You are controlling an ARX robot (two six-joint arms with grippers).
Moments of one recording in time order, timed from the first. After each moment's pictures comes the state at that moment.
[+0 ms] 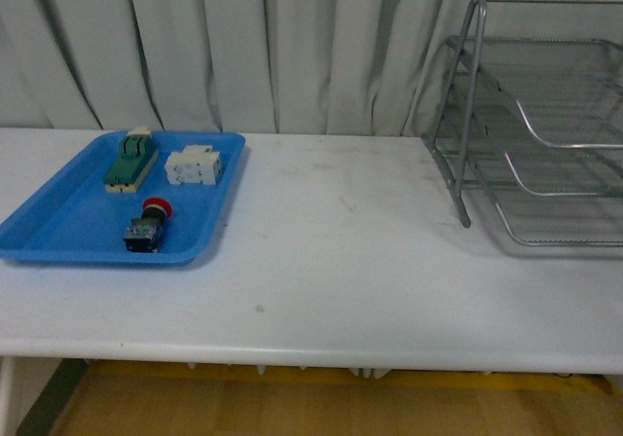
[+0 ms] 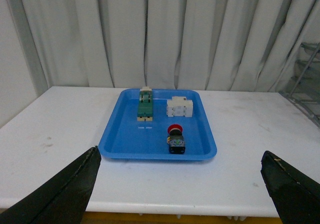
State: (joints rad) left arm 0.00 0.01 0.01 0.00 0.00 0.00; right arm -0.41 2.35 0.97 1.28 -0.50 1.44
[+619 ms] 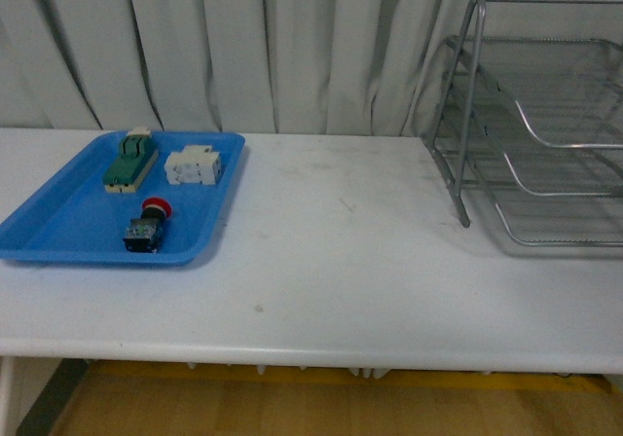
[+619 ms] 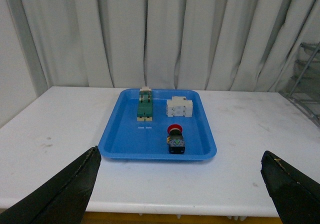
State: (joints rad) left arm 0.00 0.01 0.01 0.00 0.00 0.00; right arm -0.39 2.39 1.03 1.18 -0.50 1.40
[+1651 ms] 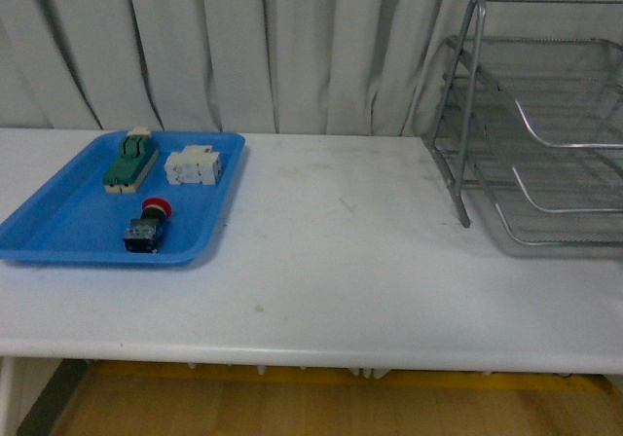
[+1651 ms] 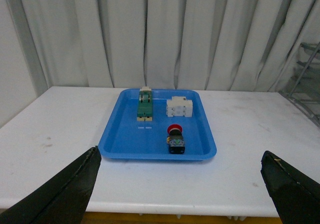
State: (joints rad) left arm 0.00 0.01 0.01 0.00 0.00 0.00; right arm -0.37 2.40 1.00 1.28 -0.52 1.43
